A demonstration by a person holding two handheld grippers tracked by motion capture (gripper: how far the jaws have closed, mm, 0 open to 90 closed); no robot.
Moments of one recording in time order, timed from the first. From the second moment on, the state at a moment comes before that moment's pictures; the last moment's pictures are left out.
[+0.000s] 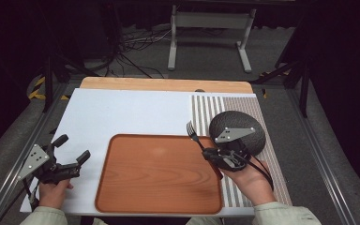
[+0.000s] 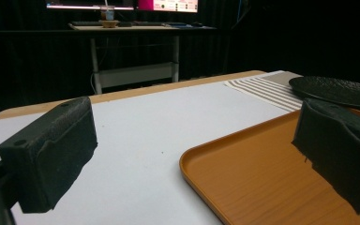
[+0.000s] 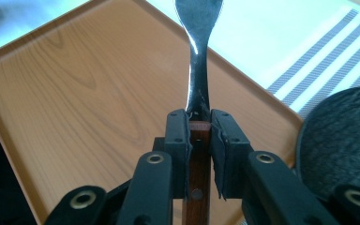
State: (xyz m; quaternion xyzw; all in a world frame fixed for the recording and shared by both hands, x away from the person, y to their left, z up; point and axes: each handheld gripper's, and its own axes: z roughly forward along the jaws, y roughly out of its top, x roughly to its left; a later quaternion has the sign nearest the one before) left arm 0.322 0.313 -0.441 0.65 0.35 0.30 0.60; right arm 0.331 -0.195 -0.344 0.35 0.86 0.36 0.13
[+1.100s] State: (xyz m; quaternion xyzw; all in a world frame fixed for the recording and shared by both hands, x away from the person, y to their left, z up) left arm 0.323 0.313 -0.441 0.65 0.35 0.30 0.60; right arm 0.341 -0.150 -0.387 0.41 0.87 0.27 0.05
